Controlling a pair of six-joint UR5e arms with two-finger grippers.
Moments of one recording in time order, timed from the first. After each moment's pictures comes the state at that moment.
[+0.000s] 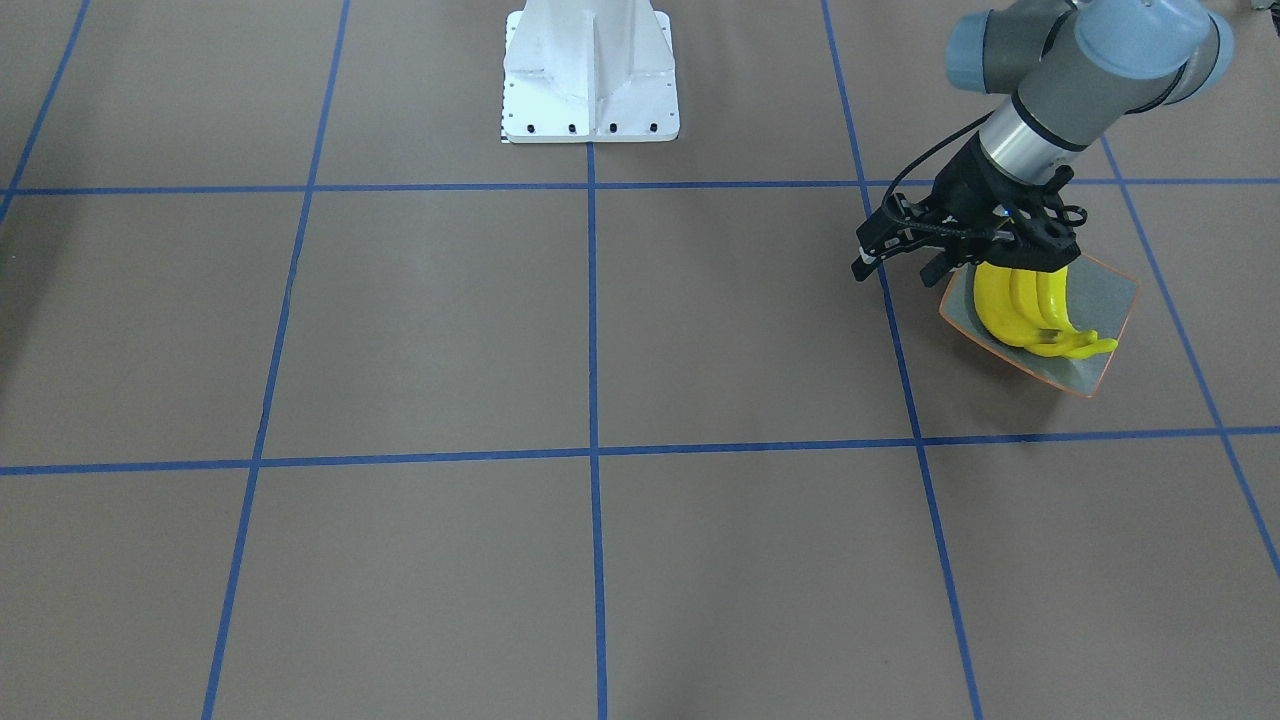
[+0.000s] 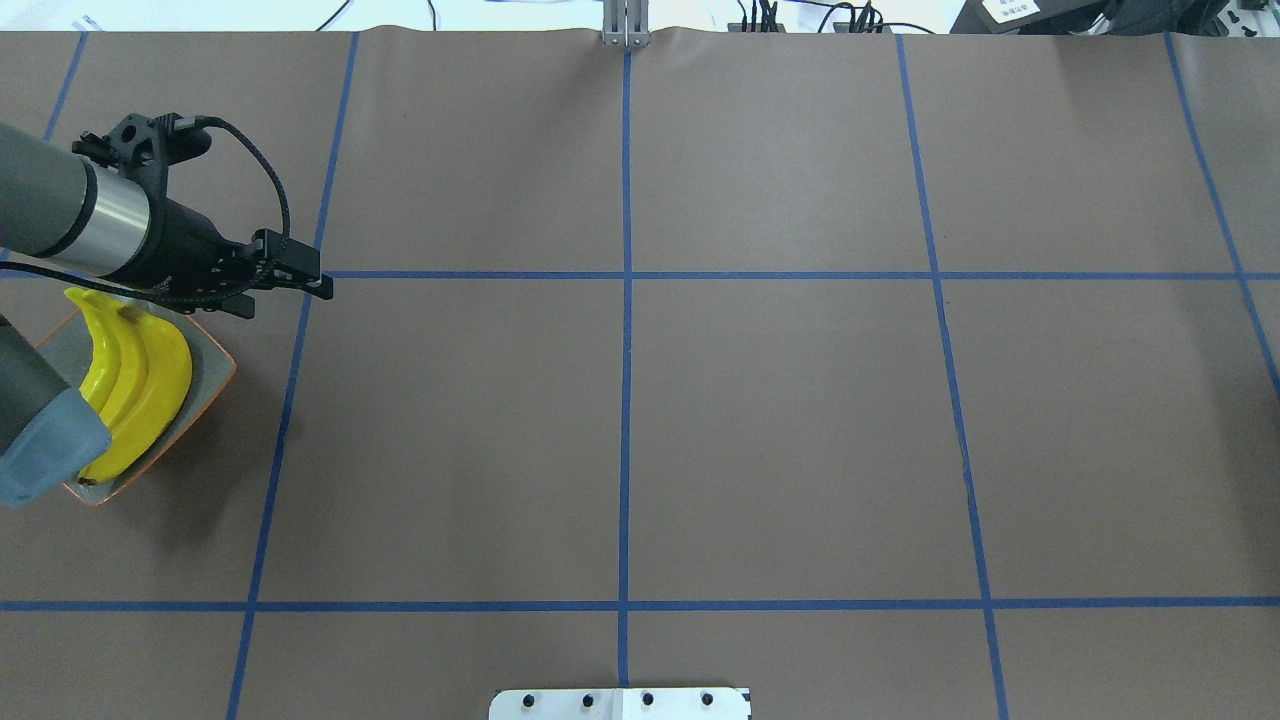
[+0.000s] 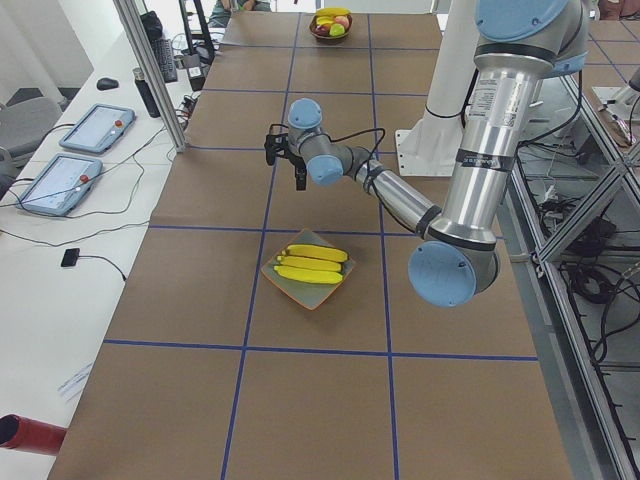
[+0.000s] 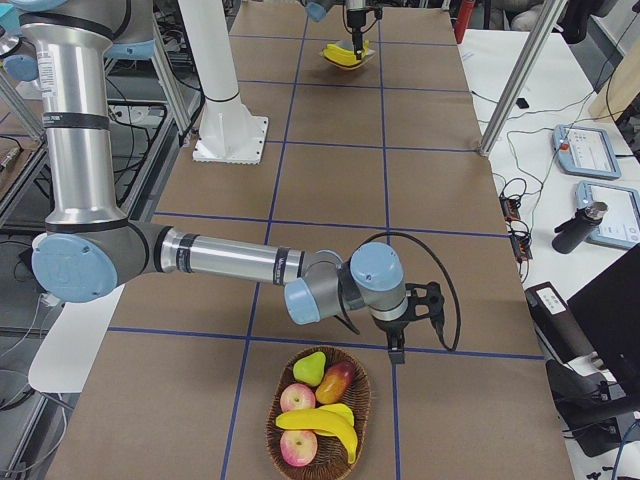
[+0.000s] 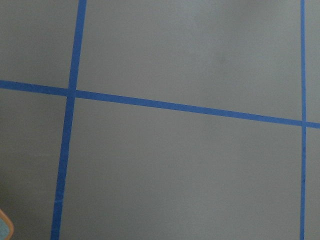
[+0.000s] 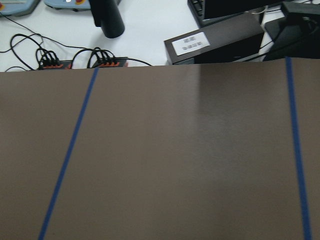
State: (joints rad) left arm -0.88 -1.78 -1.92 -2.00 -2.19 -1.20; right arm 1.61 -1.57 1.44 -1.14 2.28 0.19
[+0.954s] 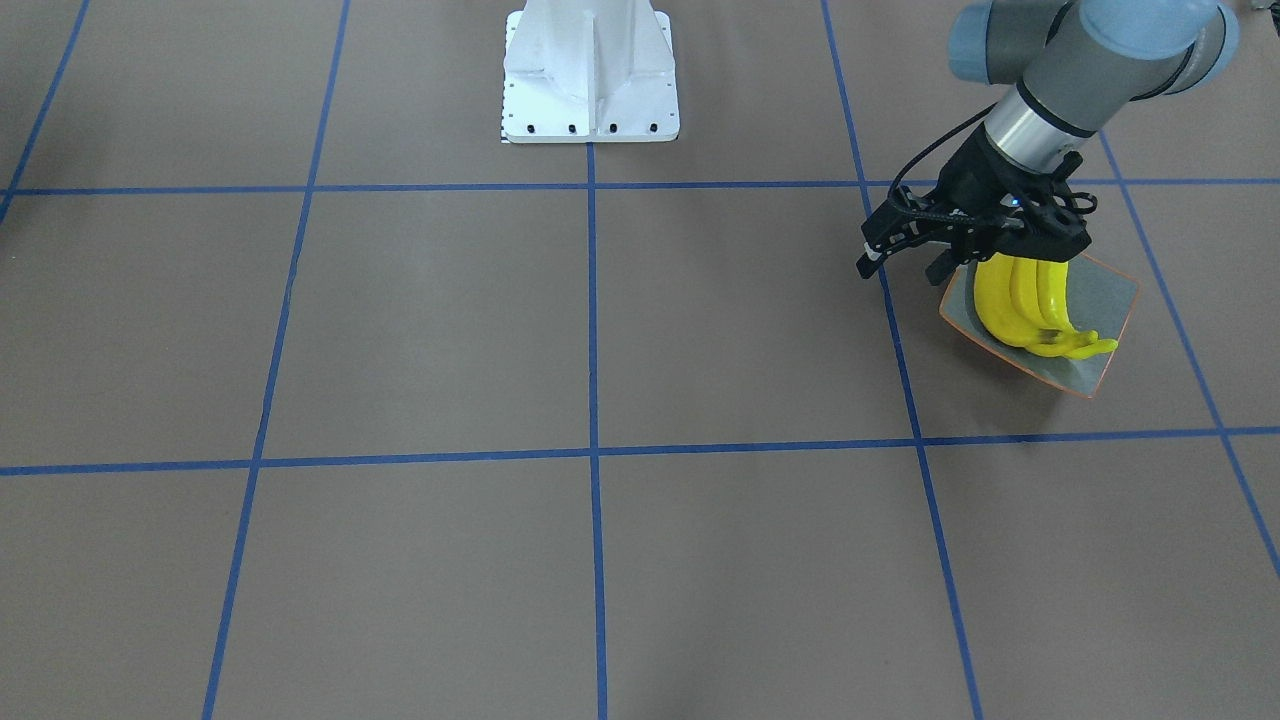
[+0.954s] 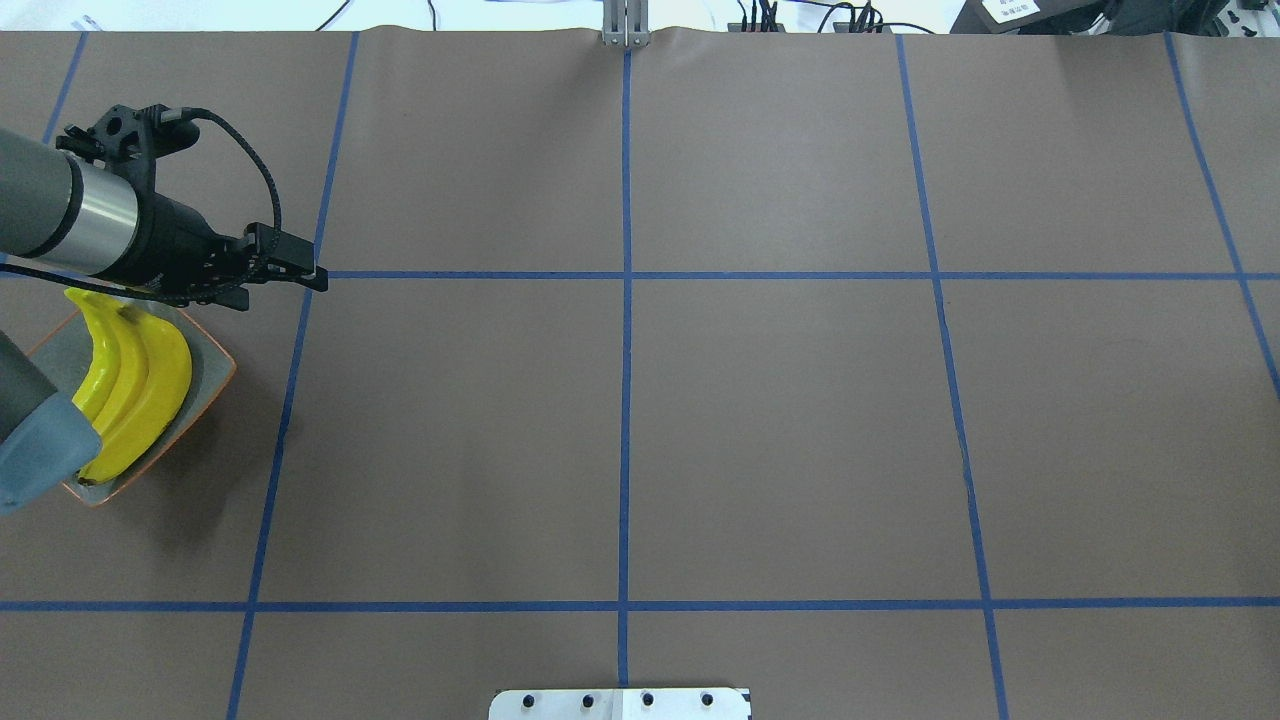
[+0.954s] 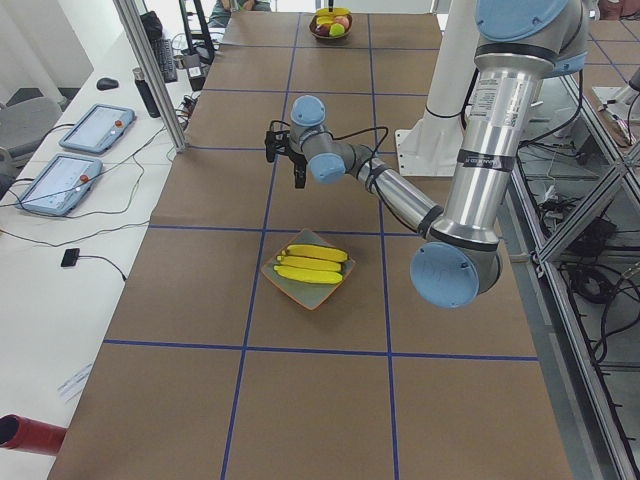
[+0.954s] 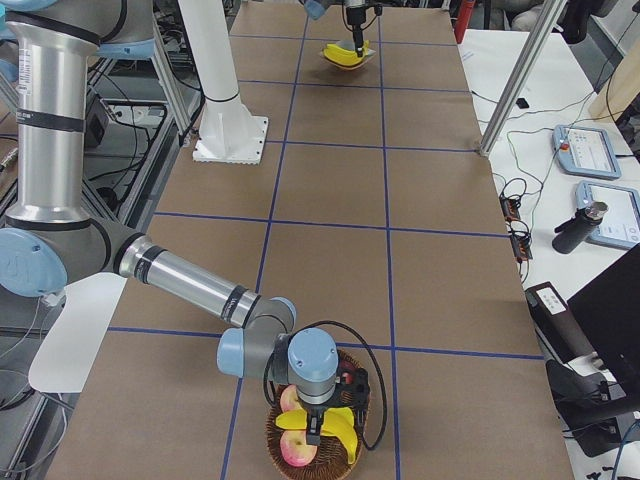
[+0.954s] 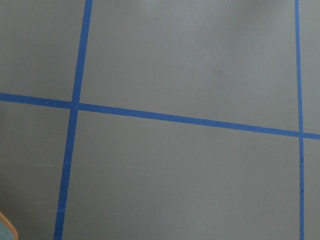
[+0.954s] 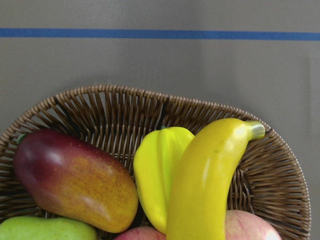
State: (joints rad) left arm -0.88 -1.77 -1.95 -2.00 -2.17 -1.20; right arm 1.68 -1.71 1.32 -1.23 2.21 -0.06
